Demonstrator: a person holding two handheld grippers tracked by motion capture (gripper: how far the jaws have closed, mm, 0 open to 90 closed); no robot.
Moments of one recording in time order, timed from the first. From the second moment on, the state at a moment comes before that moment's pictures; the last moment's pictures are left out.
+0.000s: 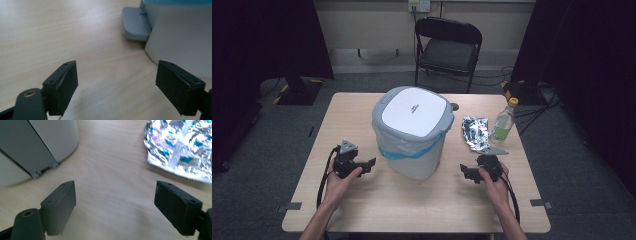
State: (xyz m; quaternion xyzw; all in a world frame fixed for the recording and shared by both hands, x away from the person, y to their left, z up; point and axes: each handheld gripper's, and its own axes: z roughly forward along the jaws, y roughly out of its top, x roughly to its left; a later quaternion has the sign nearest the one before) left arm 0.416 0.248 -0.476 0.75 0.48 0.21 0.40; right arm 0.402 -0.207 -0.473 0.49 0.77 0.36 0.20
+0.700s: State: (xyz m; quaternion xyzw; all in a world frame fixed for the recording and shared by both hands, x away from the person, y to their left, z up) left arm 0.473 0.235 -0.477 0.76 0.46 0.20 0.41; right arm 0.427 -0.160 -0.447 0.44 0.77 0.40 0.20
